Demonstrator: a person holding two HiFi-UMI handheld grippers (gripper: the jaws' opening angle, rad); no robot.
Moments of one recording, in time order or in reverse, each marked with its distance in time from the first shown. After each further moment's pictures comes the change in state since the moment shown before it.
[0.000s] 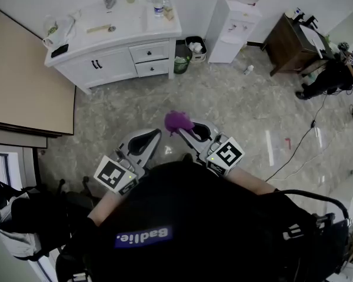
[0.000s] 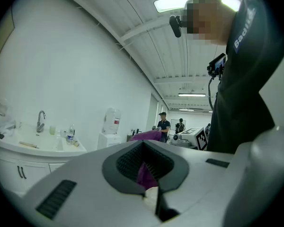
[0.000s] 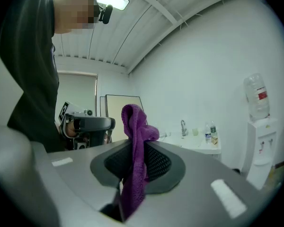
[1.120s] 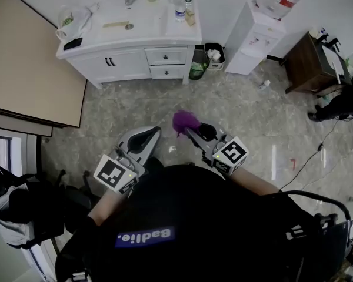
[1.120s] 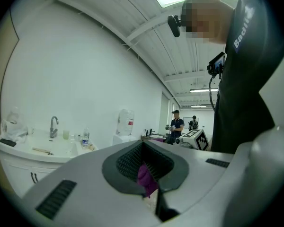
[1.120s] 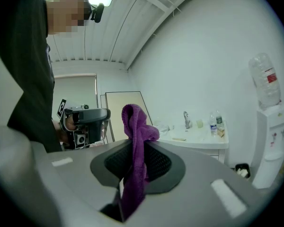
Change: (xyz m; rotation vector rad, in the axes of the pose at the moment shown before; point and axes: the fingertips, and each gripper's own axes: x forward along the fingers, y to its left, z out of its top) left arm 0.029 0.080 0.006 0.034 -0.004 0.144; right arm 0.053 -0.077 -0.021 0.064 0.063 0.087
